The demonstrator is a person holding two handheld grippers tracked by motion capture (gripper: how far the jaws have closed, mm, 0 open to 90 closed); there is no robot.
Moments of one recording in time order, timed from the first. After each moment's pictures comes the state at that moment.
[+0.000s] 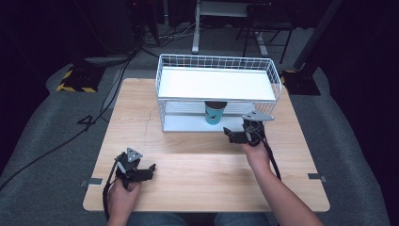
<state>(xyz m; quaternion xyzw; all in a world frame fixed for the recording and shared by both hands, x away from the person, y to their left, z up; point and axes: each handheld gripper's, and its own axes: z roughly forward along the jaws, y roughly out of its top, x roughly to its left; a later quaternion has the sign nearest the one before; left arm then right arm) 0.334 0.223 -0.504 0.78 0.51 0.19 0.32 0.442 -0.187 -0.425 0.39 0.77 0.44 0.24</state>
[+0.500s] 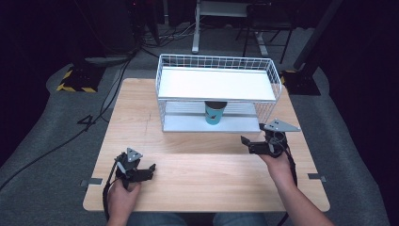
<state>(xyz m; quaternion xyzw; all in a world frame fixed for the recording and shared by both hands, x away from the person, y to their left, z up) 0.334 0.223 -0.504 0.78 0.51 0.19 0.32 0.398 -0.239 -0.408 0.38 0.77 0.45 0.23</state>
